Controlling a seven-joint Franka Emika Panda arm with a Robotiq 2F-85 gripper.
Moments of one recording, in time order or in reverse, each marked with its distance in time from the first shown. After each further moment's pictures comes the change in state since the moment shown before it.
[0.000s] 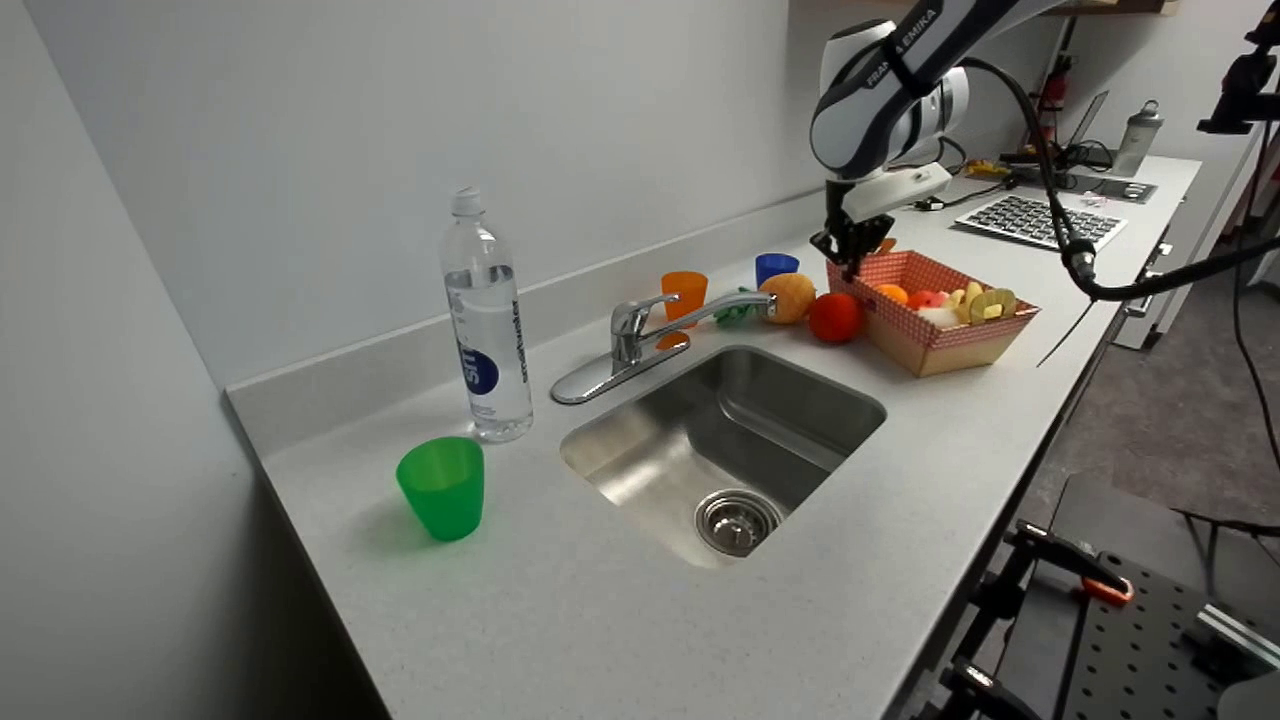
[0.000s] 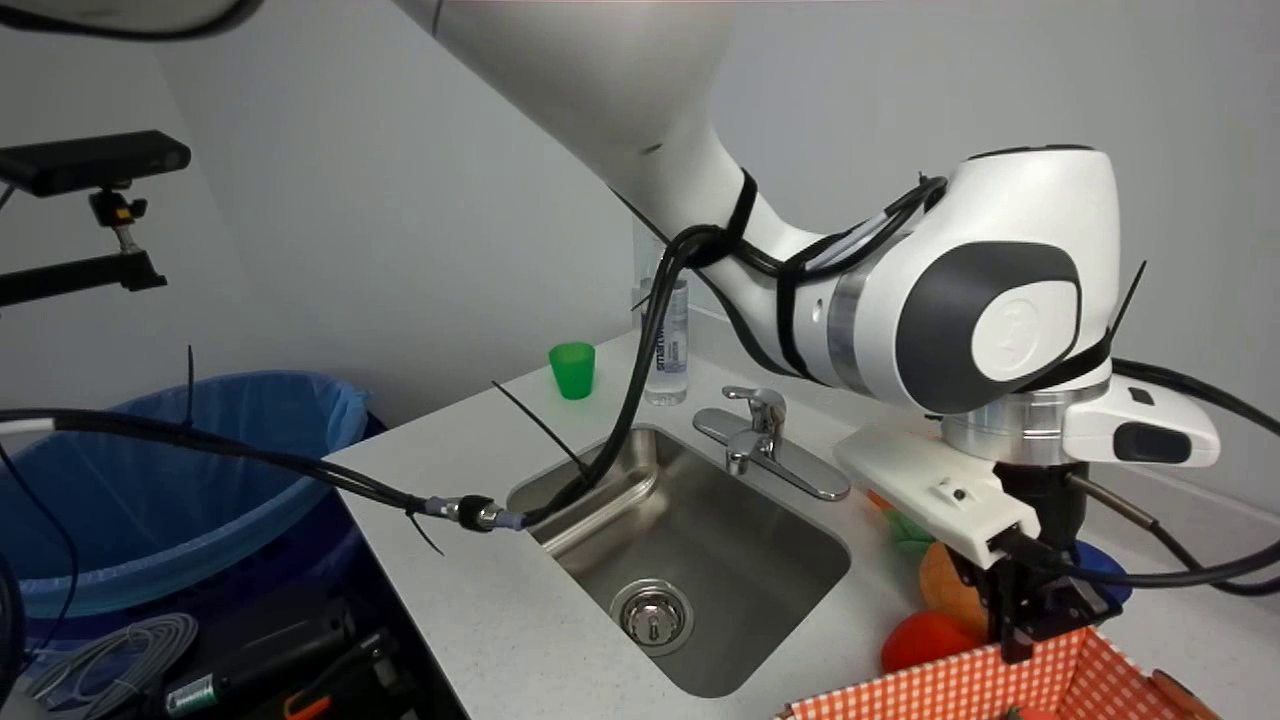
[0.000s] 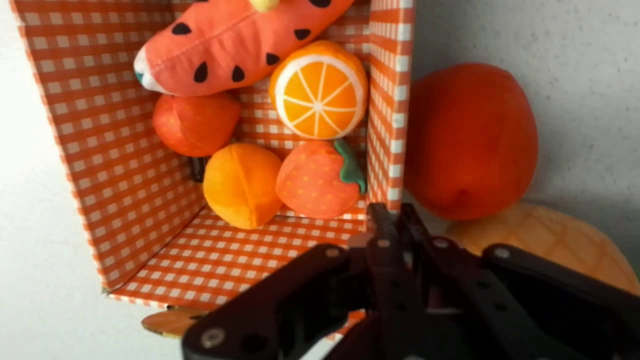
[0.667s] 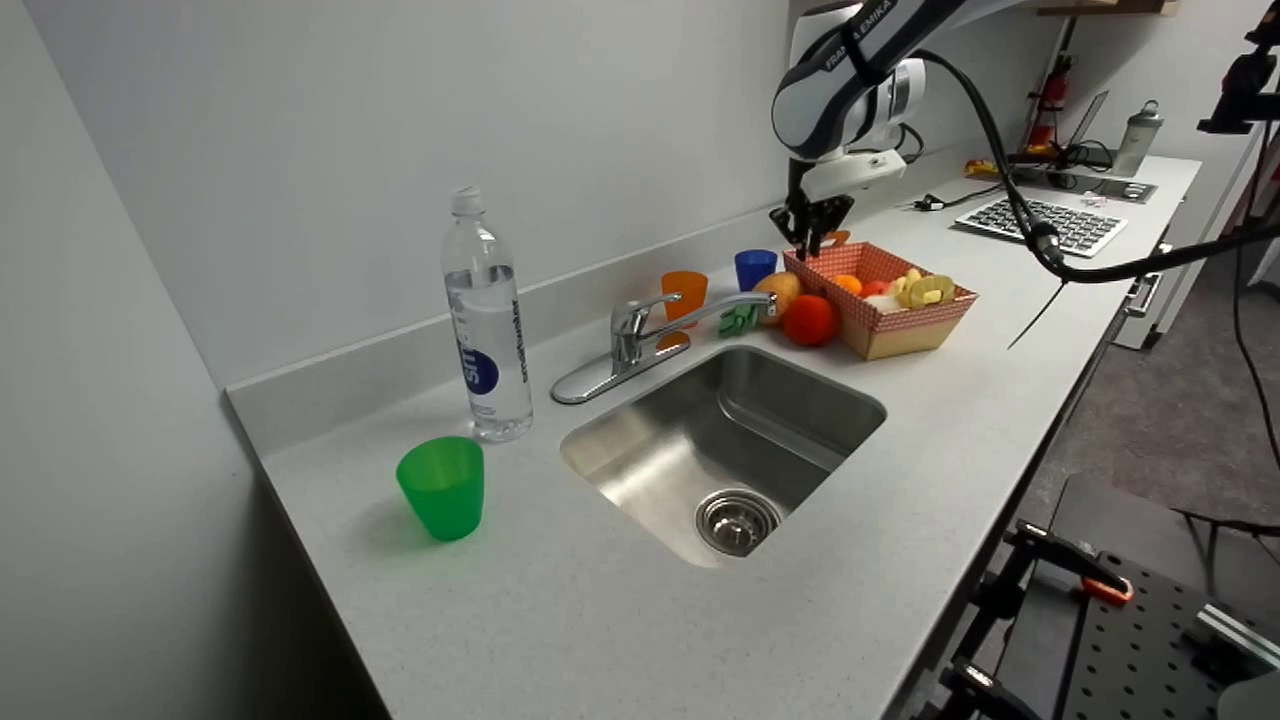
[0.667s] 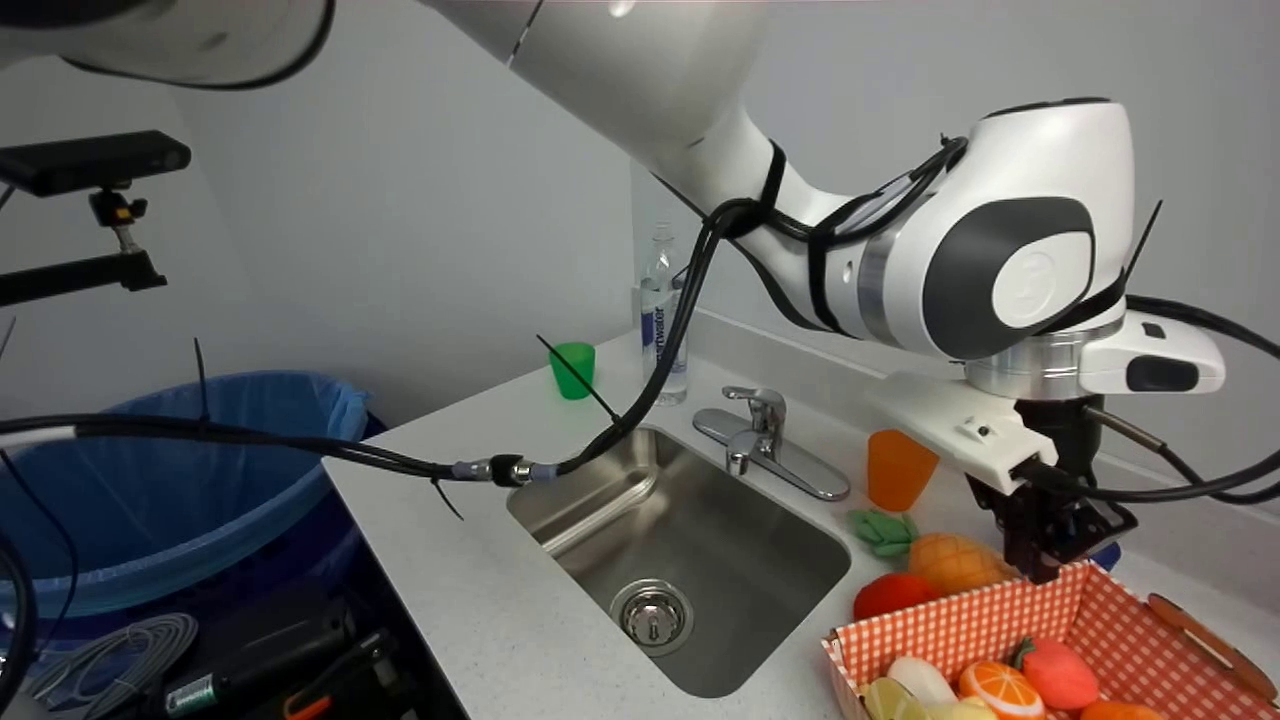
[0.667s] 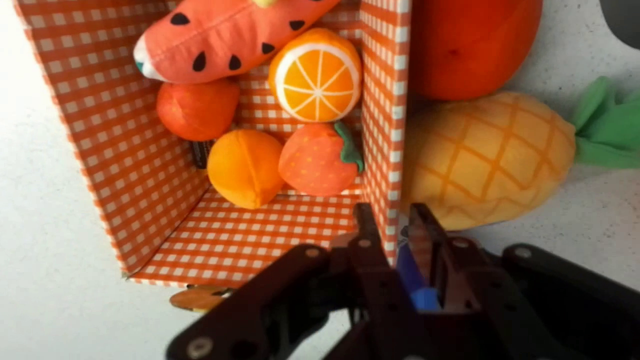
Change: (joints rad) arm 0.004 0.077 0.034 0.169 0.080 -0.005 -0.008
